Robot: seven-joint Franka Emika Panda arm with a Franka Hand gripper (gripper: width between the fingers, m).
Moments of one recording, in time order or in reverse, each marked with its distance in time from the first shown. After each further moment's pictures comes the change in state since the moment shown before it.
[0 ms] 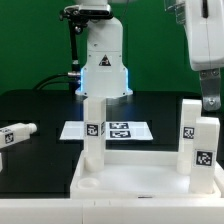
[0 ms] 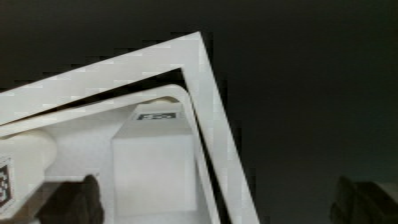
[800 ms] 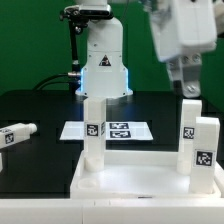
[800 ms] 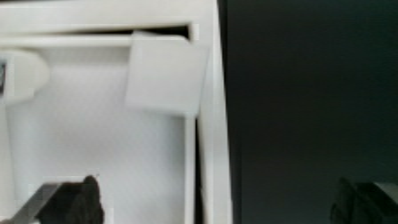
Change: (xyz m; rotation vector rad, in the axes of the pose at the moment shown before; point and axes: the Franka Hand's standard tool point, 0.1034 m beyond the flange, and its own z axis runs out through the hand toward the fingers) arm 0.043 -0.005 -0.028 0.030 -0.013 -0.318
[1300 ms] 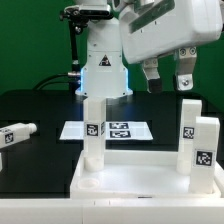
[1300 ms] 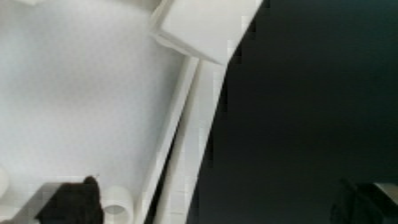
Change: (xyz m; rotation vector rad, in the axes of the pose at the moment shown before) arm 0.009 0.004 0.001 0.010 0.016 -0.323
